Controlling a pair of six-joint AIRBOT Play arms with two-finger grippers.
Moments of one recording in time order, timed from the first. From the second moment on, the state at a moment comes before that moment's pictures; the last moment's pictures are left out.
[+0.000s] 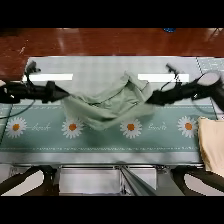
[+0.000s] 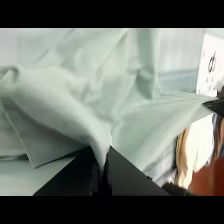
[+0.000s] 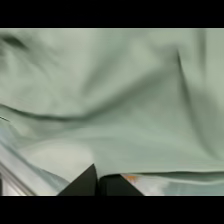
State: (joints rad) left arm 0.21 -1.18 0.99 0.57 -1.27 -1.22; right arm 0.00 -1.24 1.11 -0.78 1.27 1.26
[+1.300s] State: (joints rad) left arm 0.21 -0.63 1.93 1.09 -1.56 -1.52; right arm -0.18 -0.66 1.86 -1.12 1.52 1.44
